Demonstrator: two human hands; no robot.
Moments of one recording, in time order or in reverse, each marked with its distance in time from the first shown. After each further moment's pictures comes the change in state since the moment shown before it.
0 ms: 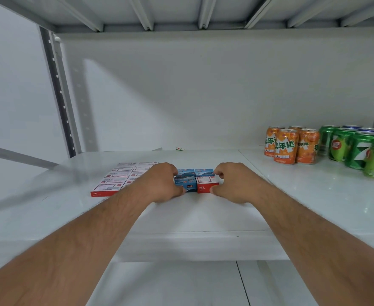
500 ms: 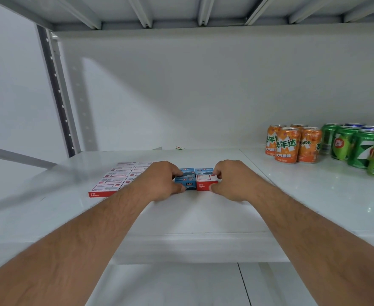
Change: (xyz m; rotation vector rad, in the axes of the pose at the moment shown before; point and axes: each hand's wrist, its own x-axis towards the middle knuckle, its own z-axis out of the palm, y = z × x) left_hand 0.008 -0.003 0.002 -0.078 -0.007 0.035; right_hand 0.012 0.001 0.006 -0.019 0.025 0.016
